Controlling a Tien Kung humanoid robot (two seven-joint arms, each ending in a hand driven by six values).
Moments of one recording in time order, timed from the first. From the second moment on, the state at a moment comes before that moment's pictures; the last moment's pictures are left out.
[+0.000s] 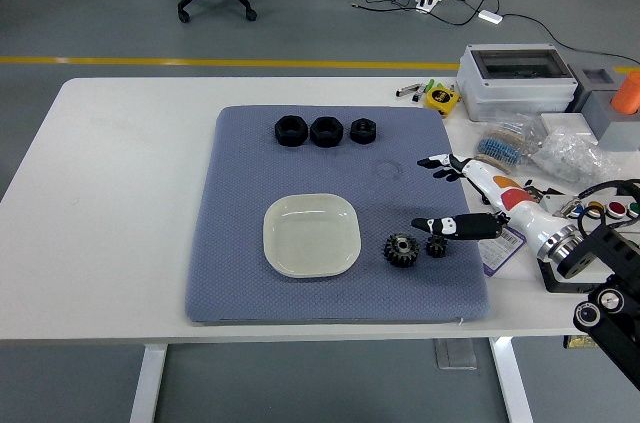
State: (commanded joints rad) left arm -0.11 0.06 -0.72 -0.19 1.02 0.14 0.15; right arm 0.40 -0.36 0.97 1.28 -1.89 -0.02 0.17
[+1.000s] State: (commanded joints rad) left arm -0.11 0.06 -0.70 -0.19 1.00 0.14 0.15; right arm 0.52 -0.37 0.80 1.15 -2.14 -0.01 0.16
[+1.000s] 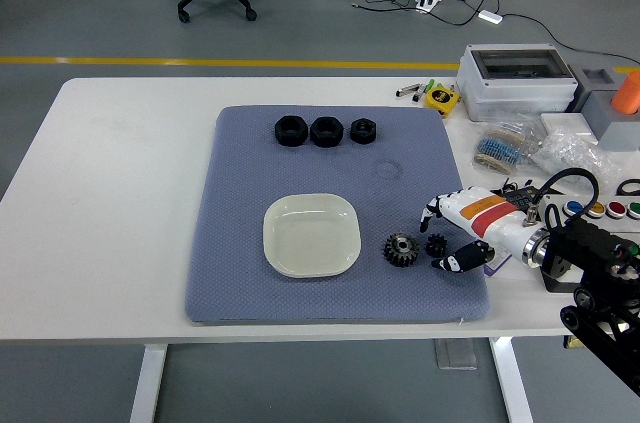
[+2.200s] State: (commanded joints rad) left arm -0.11 0.06 -0.70 -0.19 1.00 0.14 0.15; right arm 0.58 -0.36 0.75 1.07 -2.10 0.02 0.16
